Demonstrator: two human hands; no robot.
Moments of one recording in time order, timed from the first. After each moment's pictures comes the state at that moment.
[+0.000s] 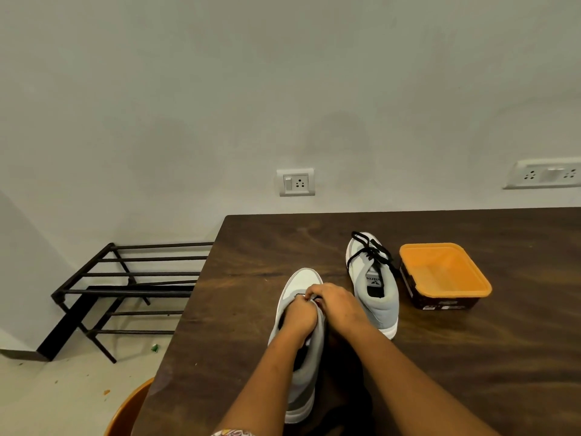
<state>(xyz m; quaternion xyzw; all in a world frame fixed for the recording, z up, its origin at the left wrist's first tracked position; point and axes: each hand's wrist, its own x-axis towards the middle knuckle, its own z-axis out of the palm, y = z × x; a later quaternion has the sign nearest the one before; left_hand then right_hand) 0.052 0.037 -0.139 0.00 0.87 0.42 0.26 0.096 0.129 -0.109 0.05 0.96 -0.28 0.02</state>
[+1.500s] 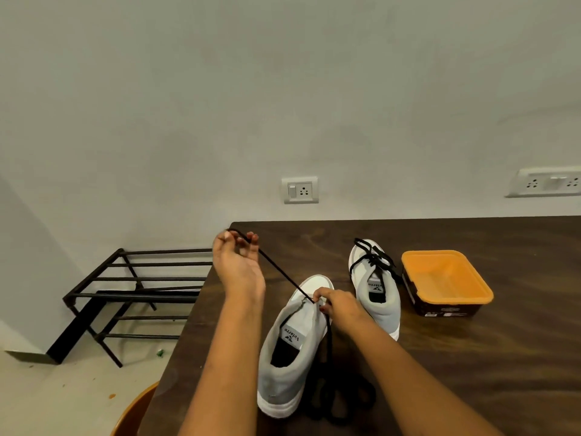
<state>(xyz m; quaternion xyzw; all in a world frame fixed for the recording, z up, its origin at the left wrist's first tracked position) 0.047 -0.027 0.020 -0.10 0.30 0.95 -0.09 0.086 0.138 -0.113 0.08 0.95 -0.30 0.06</state>
